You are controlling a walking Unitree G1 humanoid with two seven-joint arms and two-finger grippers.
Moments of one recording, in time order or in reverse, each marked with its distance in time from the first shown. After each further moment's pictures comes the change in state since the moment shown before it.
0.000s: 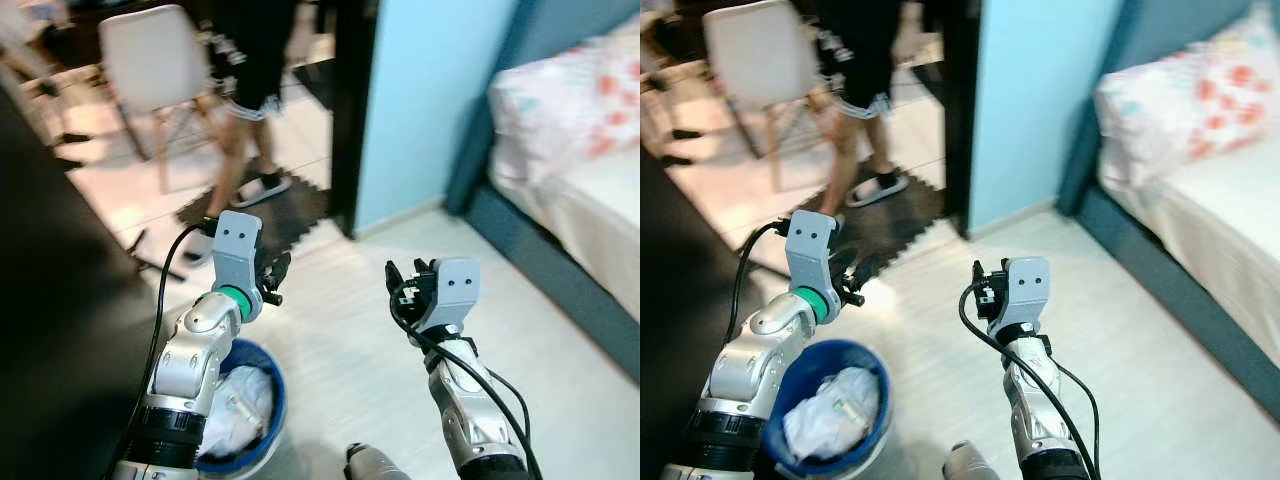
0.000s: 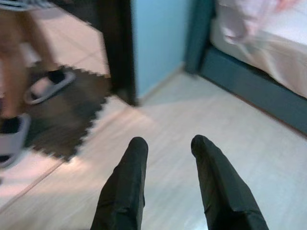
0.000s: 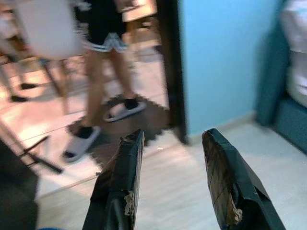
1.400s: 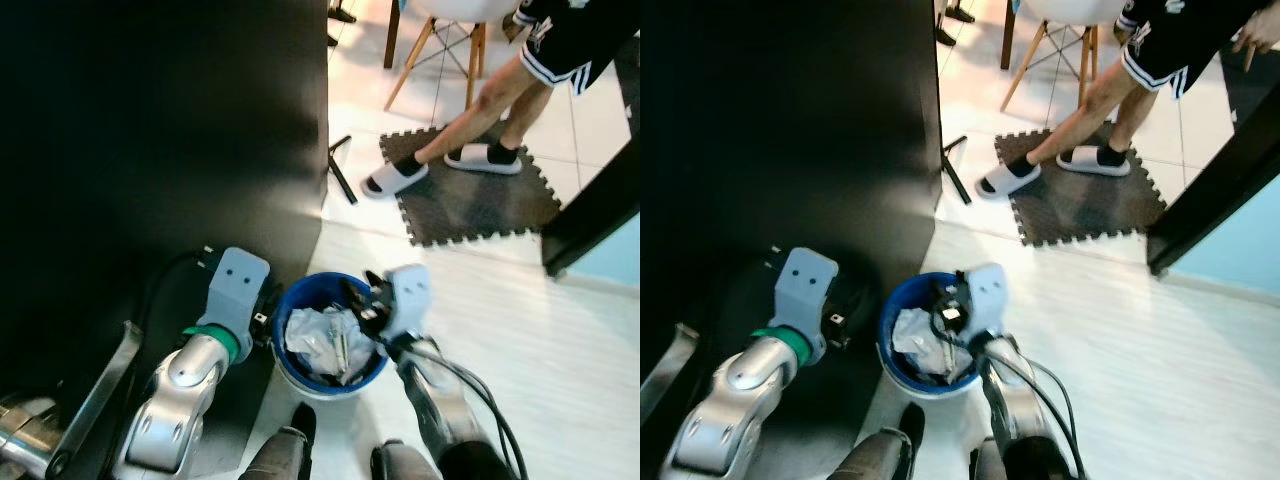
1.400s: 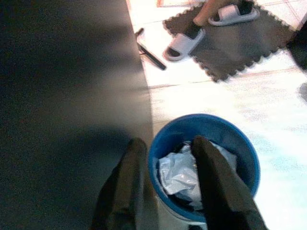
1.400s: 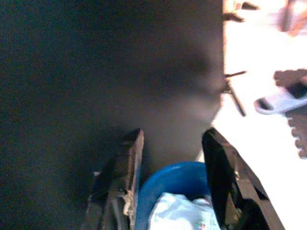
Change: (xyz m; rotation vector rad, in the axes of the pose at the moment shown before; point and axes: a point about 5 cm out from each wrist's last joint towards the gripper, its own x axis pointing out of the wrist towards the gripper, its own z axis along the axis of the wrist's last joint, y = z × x) left arm -0.038 0.003 -0.020 0.170 0.019 0.110; right arm -0.007 0.025 -0.028 0.044 0.016 0.168
